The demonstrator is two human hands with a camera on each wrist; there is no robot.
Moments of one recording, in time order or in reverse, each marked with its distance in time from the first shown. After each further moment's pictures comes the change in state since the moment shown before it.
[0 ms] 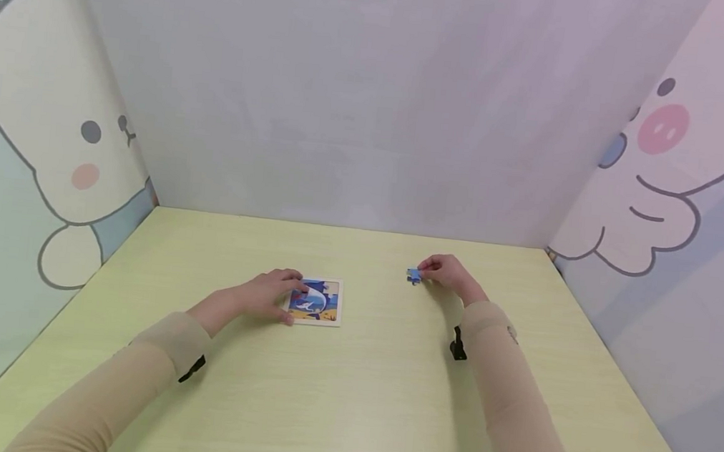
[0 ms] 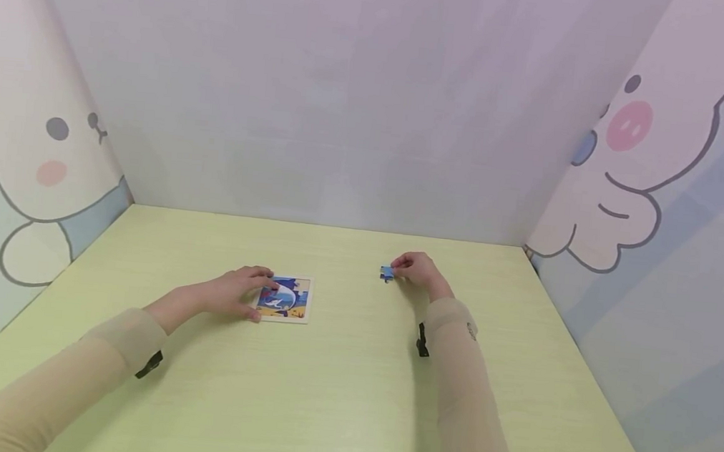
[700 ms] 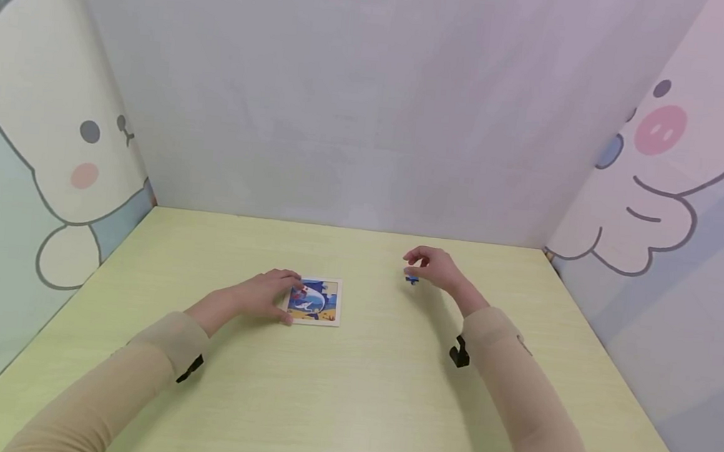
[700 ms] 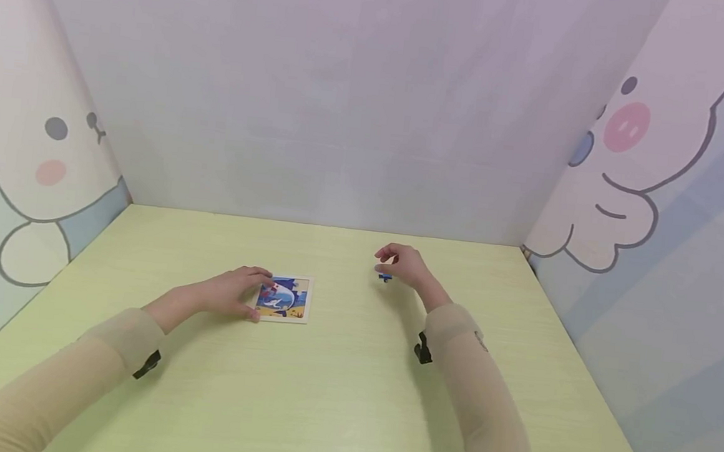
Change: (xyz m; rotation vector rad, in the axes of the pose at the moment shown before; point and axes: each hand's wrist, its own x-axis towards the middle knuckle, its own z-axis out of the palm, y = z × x) left_hand -0.001 -0.002 -0.002 -0.005 0.025 0.002; right_hand -0.017 -0.043 0.007 -0.128 0.047 -0.198
